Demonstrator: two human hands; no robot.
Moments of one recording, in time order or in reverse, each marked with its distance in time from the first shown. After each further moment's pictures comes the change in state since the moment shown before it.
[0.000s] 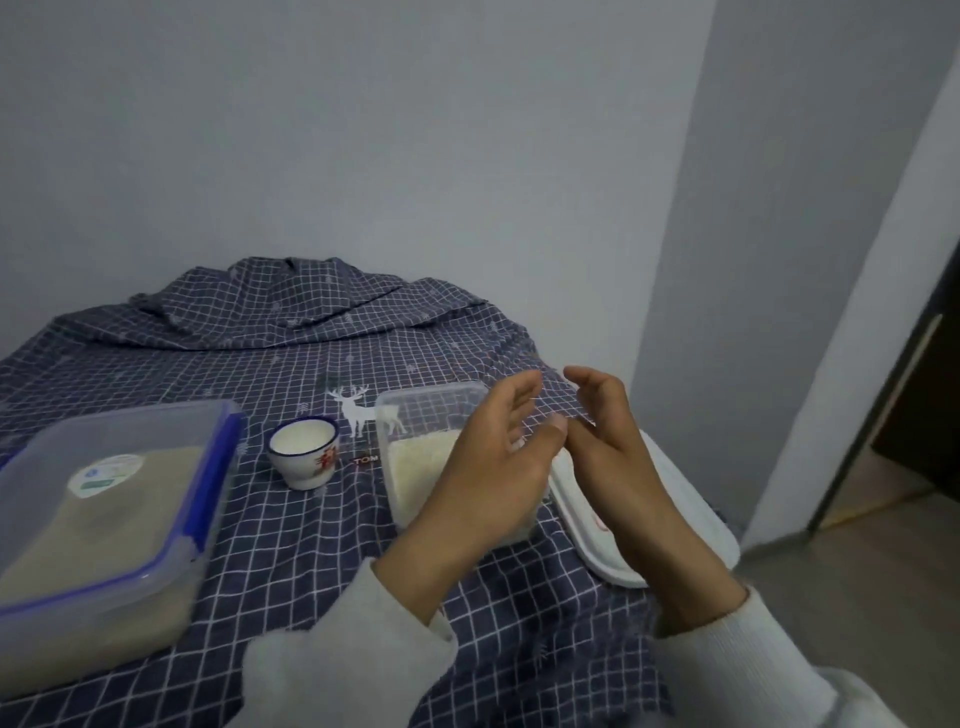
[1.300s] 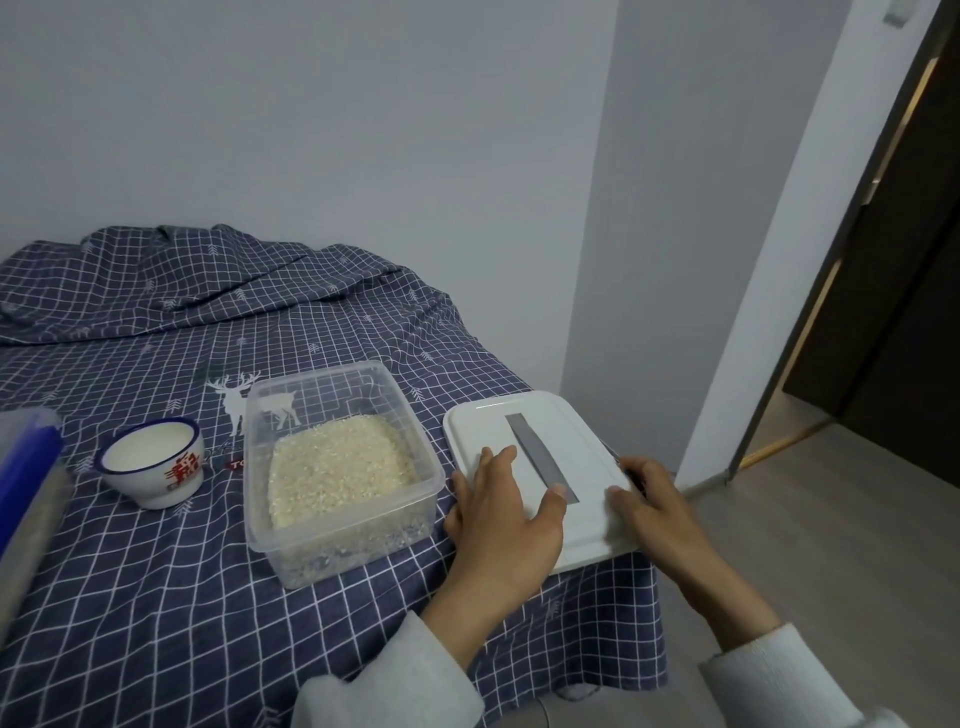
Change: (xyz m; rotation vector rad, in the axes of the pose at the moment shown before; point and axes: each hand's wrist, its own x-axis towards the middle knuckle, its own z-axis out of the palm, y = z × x) left_hand 0.018 -0.095 0.113 0.375 -0.088 -0.291; right_hand -0.014 0.144 -0.137 -0.420 0.117 0.452
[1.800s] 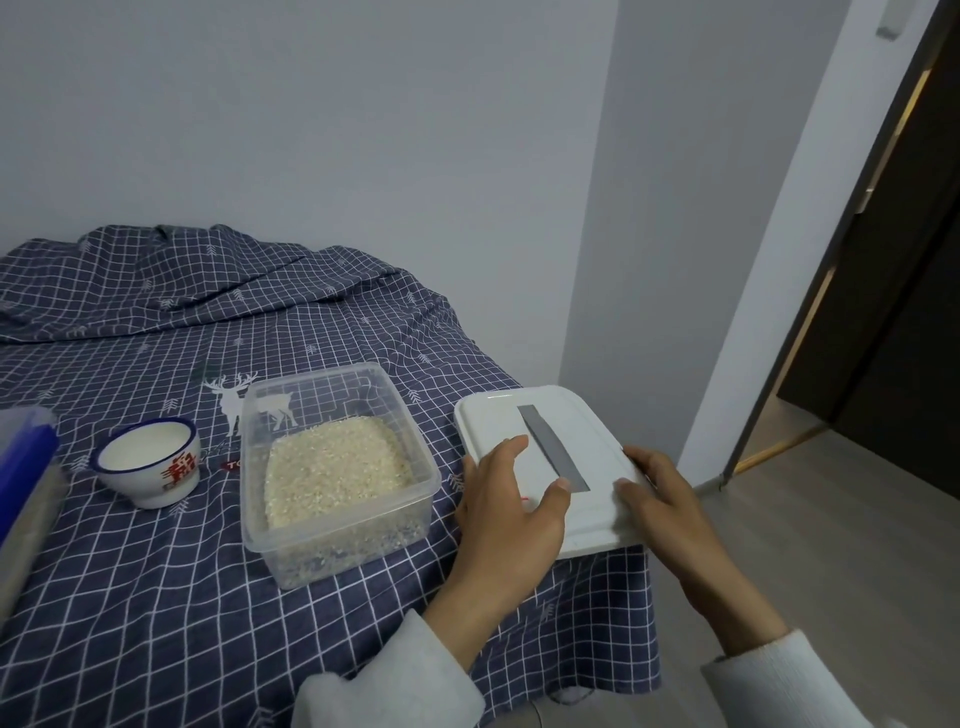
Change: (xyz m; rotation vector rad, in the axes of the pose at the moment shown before) left_hand -0.007 0.016 -0.004 -0.260 0.049 0.031; right_hand -0.003 -0.007 -0.009 0.133 0.054 -0.044
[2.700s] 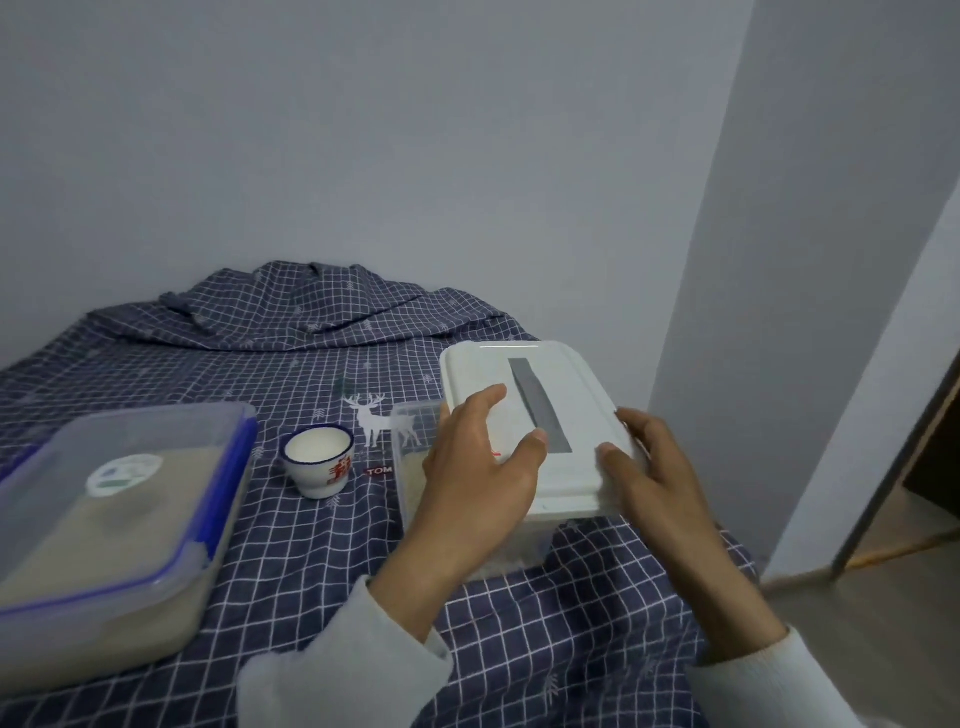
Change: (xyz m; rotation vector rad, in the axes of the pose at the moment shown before) left_hand -0.021 0.036 -0.143 0.031 0.260 0.154; right_hand -0.024 -0.125 0.088 0.158 -0.082 -0.306
